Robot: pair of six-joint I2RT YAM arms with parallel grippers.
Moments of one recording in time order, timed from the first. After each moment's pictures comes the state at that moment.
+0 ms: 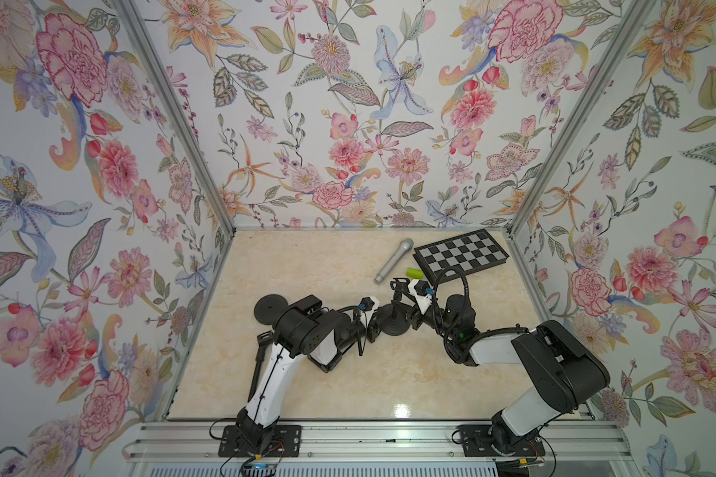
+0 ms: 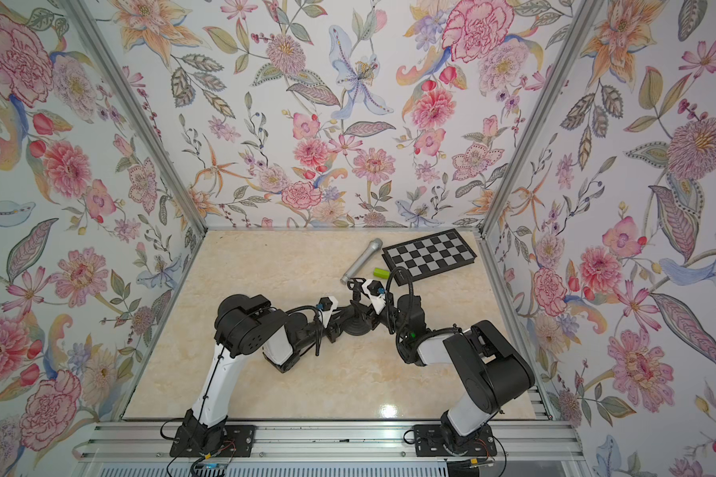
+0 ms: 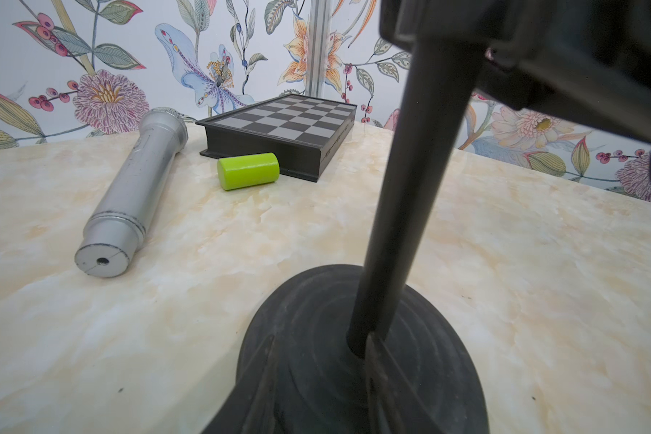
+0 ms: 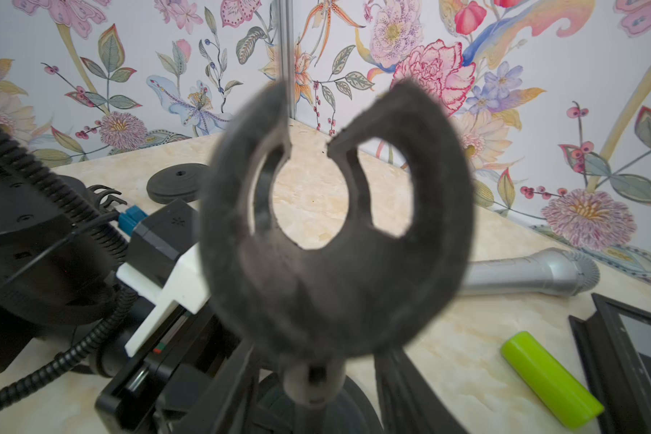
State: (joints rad) left arm -0.67 2.31 0.69 1.53 0.31 -0.09; right arm 0.50 1.62 0.49 0.99 -0.43 -0.11
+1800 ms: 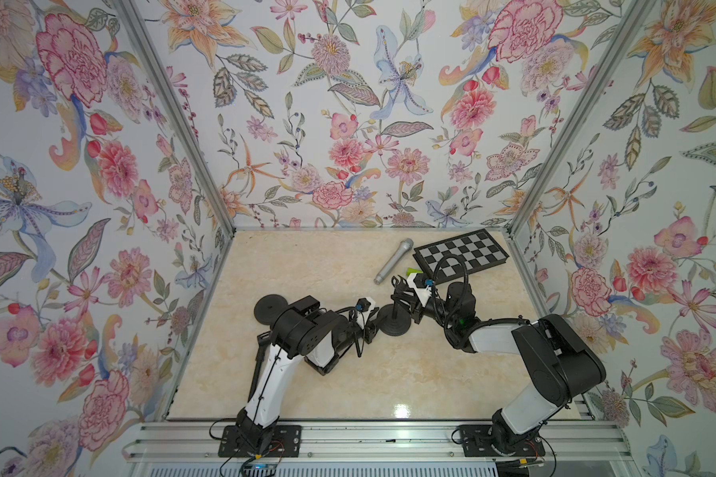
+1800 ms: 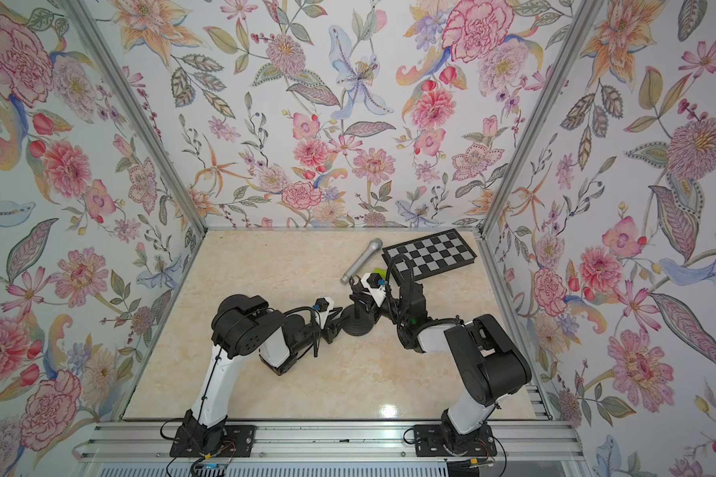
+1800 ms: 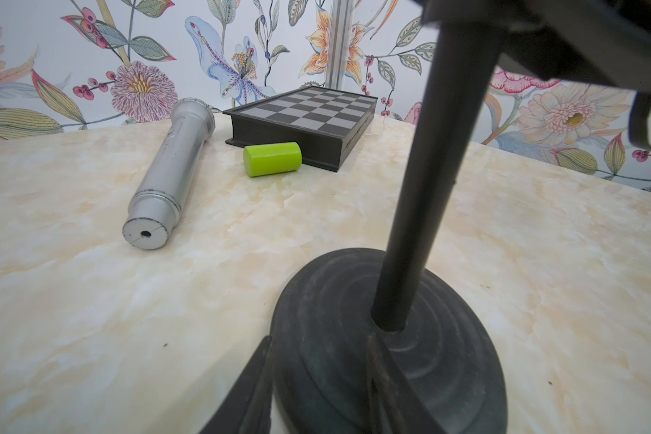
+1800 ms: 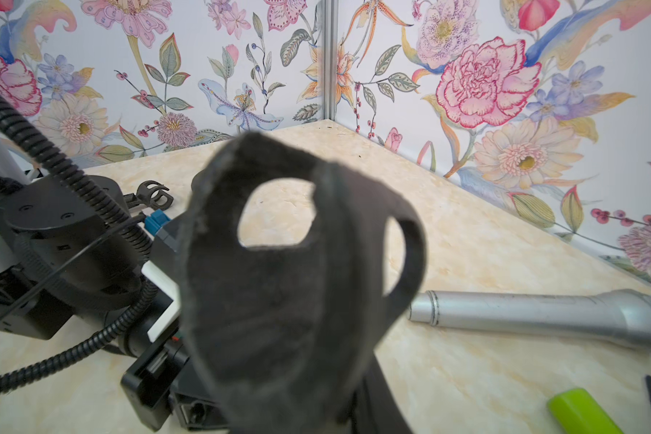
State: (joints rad) left arm -0.66 2.29 0.64 1.53 0.25 -0.09; right arm 0.44 1.65 0.58 0.91 -0.59 -0.10
